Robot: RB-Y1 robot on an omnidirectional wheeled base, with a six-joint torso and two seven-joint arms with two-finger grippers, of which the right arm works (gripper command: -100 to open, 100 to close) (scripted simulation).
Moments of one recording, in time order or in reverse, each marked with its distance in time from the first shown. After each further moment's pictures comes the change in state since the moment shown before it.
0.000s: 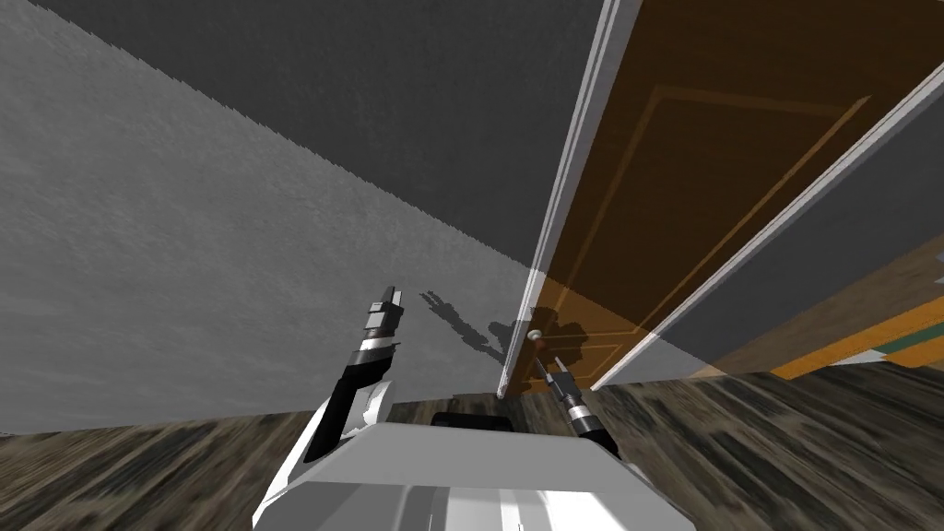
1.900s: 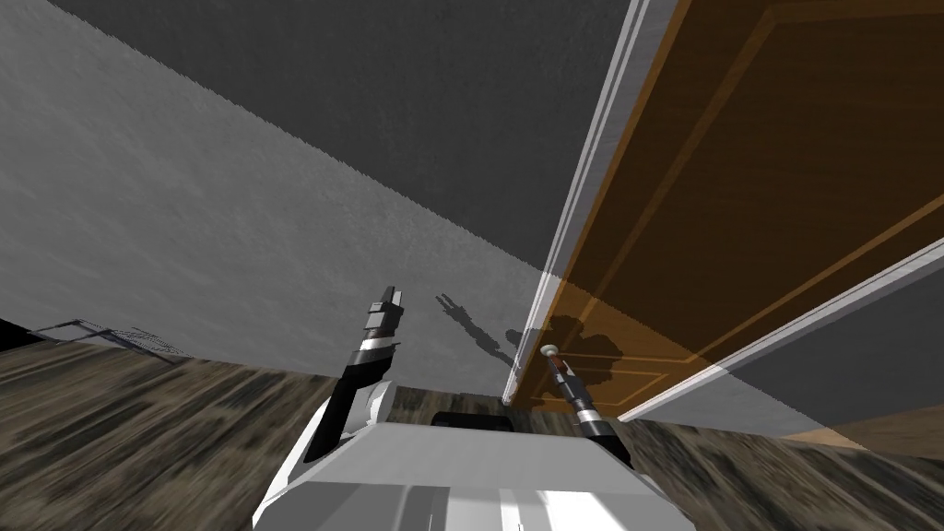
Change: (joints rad) arm -0.020 -0.026 -0.024 0.076 -0.105 -0.024 -0.143
